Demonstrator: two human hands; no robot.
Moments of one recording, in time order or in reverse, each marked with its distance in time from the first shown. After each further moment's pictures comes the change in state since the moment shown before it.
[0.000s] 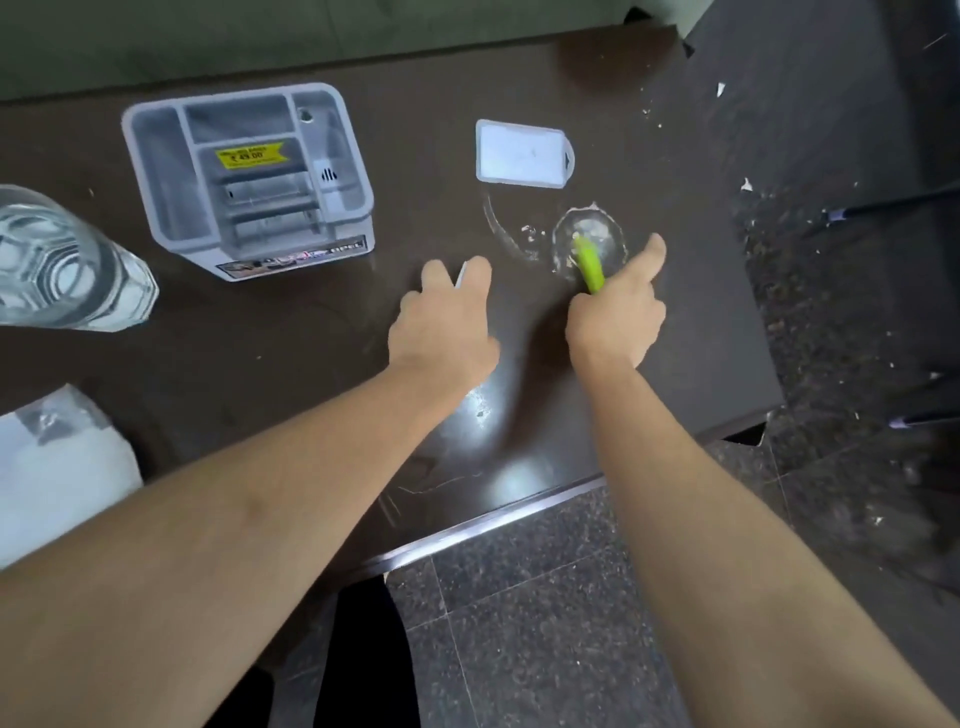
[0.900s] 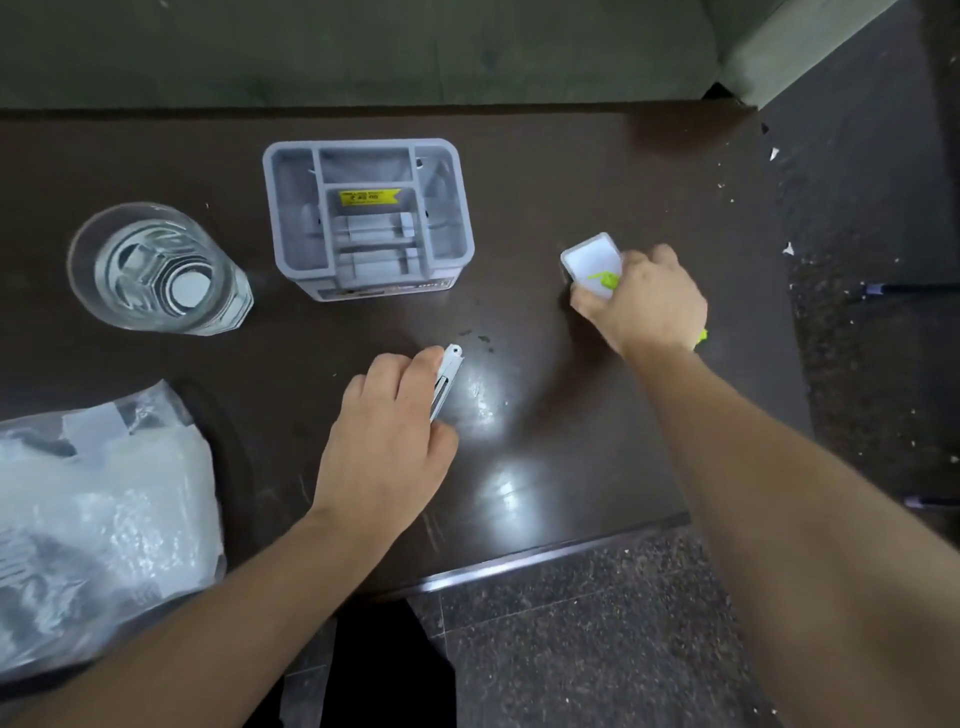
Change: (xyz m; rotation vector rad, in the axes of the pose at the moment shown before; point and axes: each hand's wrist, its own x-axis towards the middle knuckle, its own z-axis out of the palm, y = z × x) left_hand -0.077 -0.090 -0.014 -0.093 0.325 0.061; right_hand 0.028 -0.056 0.002 -0.437 -0.118 -0.540
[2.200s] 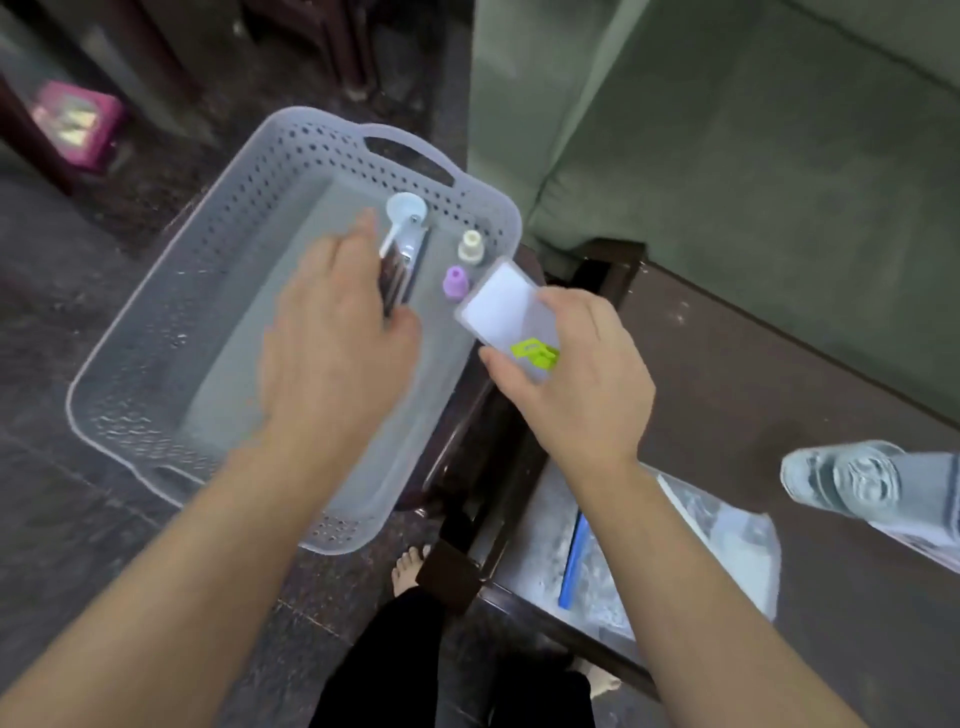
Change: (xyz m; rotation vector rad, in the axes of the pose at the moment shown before) left_hand -0.212 -0.401 -0.373 0.017 0.658 -0.694; right_hand -0.361 -0.567 -0.090 0.431 0.196 -0.894
